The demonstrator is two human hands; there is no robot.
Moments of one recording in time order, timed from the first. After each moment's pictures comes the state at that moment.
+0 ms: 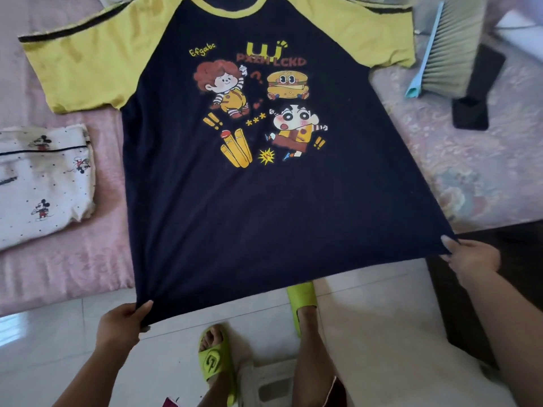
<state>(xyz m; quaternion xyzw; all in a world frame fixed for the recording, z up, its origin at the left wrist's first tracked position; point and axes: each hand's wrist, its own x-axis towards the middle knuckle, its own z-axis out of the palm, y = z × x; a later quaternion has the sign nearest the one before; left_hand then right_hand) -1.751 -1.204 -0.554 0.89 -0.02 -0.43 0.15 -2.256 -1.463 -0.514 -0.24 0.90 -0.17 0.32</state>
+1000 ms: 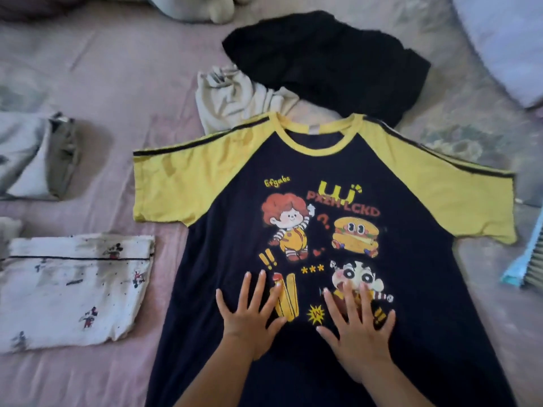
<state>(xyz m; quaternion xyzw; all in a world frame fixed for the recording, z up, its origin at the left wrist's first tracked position) -1.790 -1.485 -0.559 0.75 -0.52 -0.35 -0.22 -1.983 -1.570 -0.566 -0.83 0.44 0.29 0.17</state>
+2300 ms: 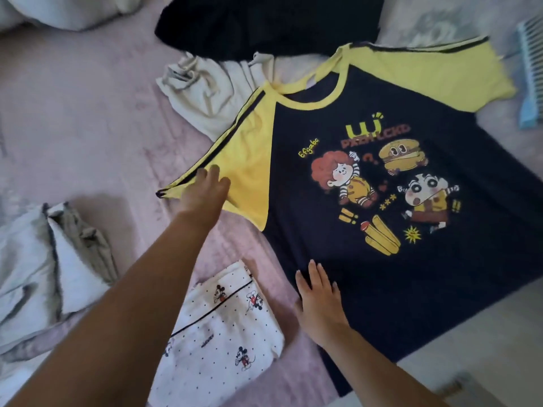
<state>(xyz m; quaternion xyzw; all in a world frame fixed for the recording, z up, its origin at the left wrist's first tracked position) -1.464 -1.604 -0.471 0.63 -0.75 -0.05 -0.18 -1.680 -1.441 -0.507 -0.66 0.62 0.20 0.38</state>
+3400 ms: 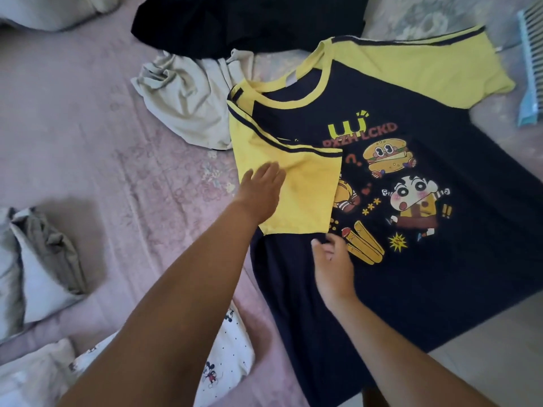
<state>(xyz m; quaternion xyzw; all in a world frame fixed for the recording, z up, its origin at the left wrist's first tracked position) -1.594 -1.636 -0.516 0.54 -0.81 -0.11 -0.21 -1.737 -1.508 -0.522 -0.28 0.77 -0.26 0.52</state>
